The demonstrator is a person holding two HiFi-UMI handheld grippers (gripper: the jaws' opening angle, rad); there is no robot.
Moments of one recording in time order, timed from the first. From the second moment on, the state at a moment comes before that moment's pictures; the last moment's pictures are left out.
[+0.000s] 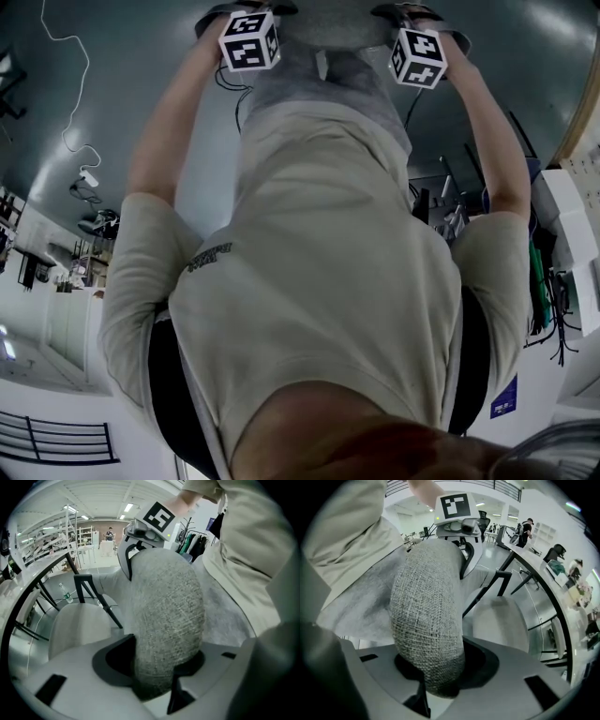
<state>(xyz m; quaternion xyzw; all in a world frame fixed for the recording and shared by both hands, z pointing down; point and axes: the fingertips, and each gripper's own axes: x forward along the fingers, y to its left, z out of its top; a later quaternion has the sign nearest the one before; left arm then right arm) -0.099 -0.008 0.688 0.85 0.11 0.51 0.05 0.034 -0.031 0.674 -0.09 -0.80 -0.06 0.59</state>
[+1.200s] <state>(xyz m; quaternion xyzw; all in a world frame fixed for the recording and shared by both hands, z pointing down) -0.065 -0.239 0.678 0.86 0.04 0.51 0.04 0.066 -0.274 0.664 -0.06 -0.80 -0.07 0.59</state>
